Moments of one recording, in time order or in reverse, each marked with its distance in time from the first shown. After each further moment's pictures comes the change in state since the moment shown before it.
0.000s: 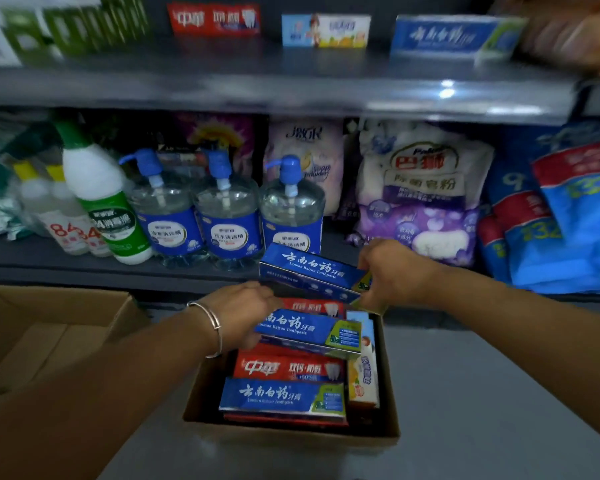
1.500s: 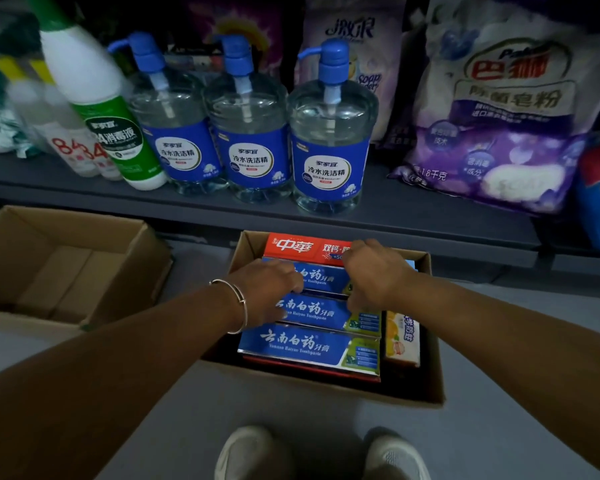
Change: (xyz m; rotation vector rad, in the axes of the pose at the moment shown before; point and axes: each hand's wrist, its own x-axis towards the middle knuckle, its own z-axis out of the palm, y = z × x) left_hand 0.014 -0.002 0.082 -0.180 -0.113 -0.067; right_hand 0.051 -0.042 0.117 -0.196 -0.152 -0.147
